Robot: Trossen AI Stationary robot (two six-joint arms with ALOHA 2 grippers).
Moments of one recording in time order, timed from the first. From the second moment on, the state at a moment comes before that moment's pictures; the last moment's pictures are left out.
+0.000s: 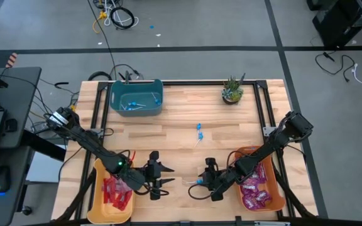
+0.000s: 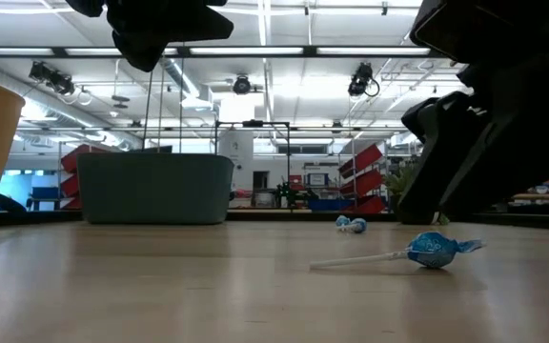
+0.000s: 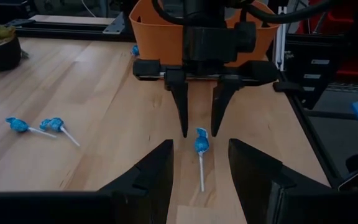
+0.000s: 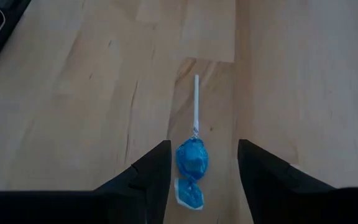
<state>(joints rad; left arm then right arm) -0.64 1.58 0.85 0.29 -0.64 -0.35 0.60 1.78 0.86 0.05 0.32 0.37</state>
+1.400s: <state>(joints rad) -0.63 1.58 0.85 0.29 -0.64 -0.35 0.60 1.78 0.86 0.11 0.30 0.02</state>
